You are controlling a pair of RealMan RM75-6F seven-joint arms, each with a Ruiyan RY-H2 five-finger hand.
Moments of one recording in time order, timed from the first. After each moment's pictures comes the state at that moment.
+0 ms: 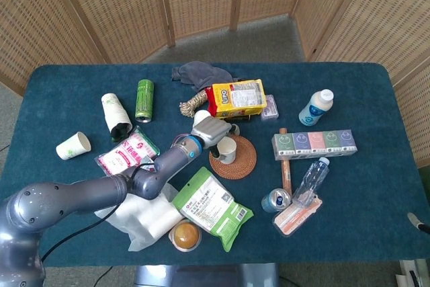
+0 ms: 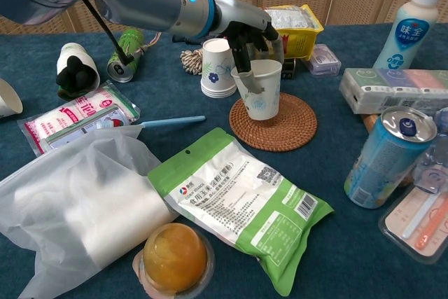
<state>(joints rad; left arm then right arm) -1.46 -1.63 -0.15 -1.18 0.55 0.46 0.26 -0.04 -1.14 0.12 -1.42 -1.34 1.52 0.09</state>
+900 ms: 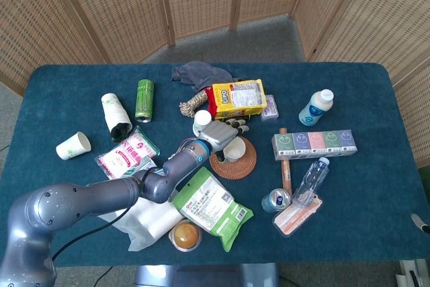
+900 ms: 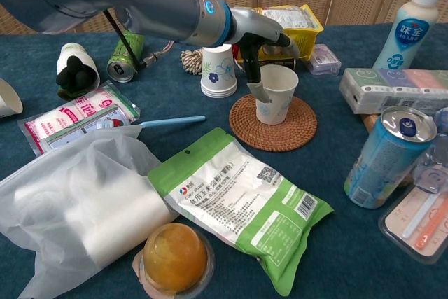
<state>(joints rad) -1.53 -1.66 -0.10 -1.17 0.46 0.46 0.30 -0.06 -1.13 0.13 -1.42 -1.35 1.53 0.12</state>
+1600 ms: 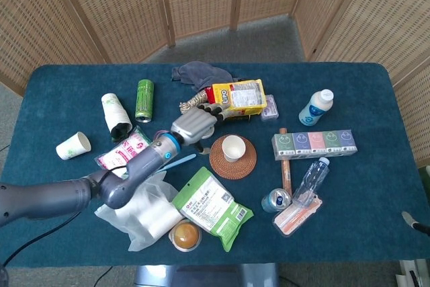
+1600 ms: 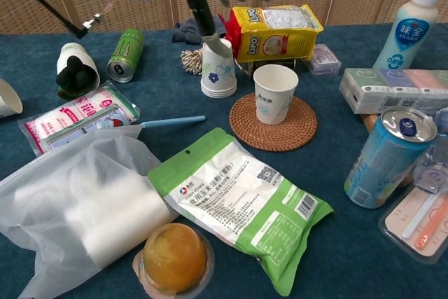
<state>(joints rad) -1.30 -1.38 -0.13 -1.49 0.81 0.67 0.18 -0.04 -1.12 0.12 -1.48 -1.39 1.53 0.05</state>
